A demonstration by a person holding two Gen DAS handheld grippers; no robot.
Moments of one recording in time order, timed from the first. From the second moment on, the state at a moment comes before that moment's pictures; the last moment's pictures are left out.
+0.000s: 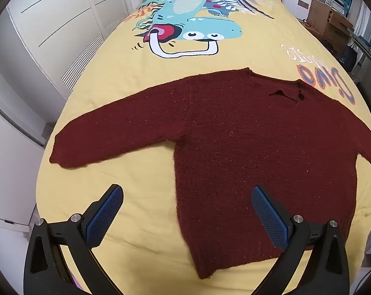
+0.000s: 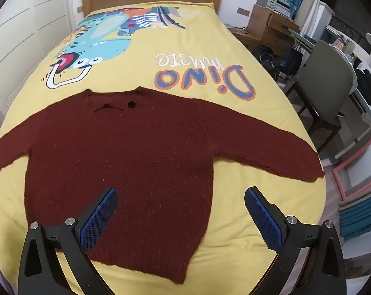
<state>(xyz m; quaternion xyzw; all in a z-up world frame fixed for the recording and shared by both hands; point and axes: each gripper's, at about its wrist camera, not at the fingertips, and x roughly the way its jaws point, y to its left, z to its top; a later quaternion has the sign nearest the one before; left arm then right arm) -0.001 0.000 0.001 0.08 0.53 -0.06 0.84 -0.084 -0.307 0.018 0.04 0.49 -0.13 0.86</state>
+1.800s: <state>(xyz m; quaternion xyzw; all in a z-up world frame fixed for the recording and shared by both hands) -0.006 -0.010 0.008 0.09 0.52 -0.08 0.85 -0.090 -0.307 0.012 0.02 0.51 -0.14 0.85</state>
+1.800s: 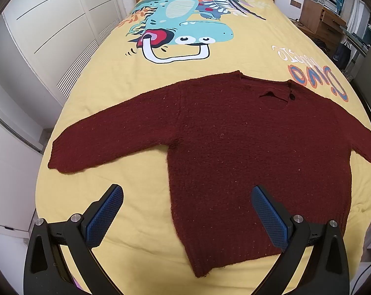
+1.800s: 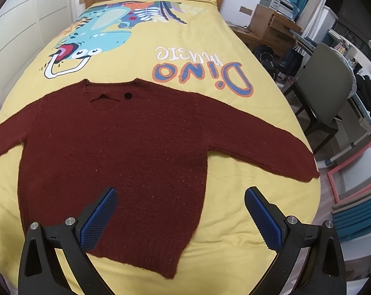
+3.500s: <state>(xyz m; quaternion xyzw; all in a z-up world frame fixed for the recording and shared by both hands) 0.010 -0.024 0.007 0.09 0.51 -0.11 0.85 -0.085 -0.336 0.004 0.06 0.49 -0.13 0.86</state>
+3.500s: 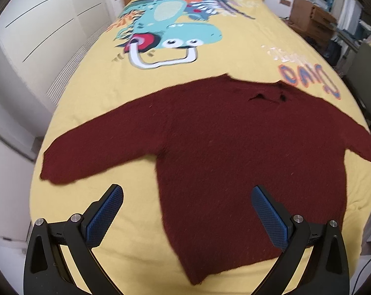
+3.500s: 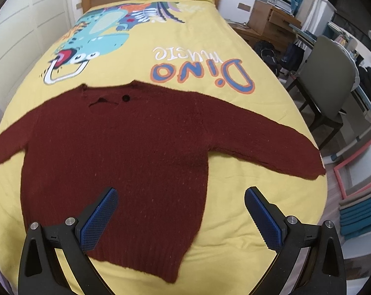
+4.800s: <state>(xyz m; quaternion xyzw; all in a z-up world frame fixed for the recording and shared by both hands) 0.070 -0.022 -0.096 0.11 0.61 -0.08 0.78 -0.094 -0.707 -0.186 0.38 0.47 -0.38 0.70</state>
